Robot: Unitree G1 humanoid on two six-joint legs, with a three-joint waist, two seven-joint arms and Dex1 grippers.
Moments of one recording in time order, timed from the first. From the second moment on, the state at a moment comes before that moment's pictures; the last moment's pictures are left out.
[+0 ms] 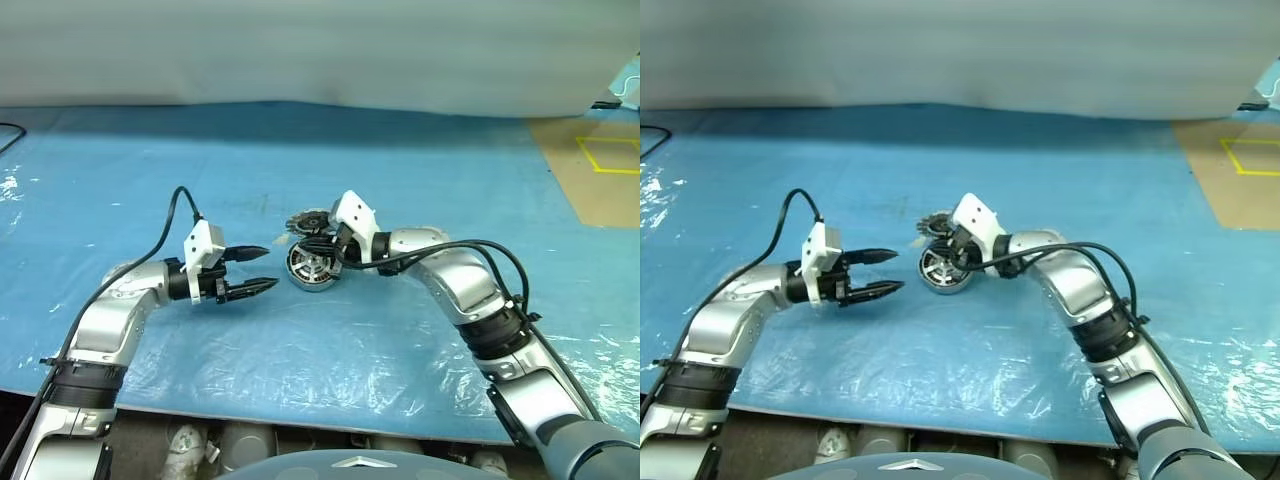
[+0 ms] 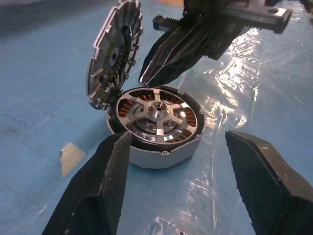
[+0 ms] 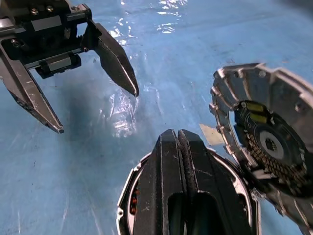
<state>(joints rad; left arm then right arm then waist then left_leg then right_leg) -0.20 0.58 0.04 -0.06 -0.41 0.24 -1.15 -0.63 -0.36 0.38 0.03 0.25 0.57 0.82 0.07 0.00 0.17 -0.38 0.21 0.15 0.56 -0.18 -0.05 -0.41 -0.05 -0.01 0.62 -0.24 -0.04</state>
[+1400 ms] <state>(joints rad) -0.26 0.59 -0.01 -0.07 -0.42 0.22 -1.15 -0.56 -0.29 0.19 -0.01 0.33 0.70 0.89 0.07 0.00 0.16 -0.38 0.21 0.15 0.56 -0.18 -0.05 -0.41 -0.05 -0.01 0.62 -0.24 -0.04</state>
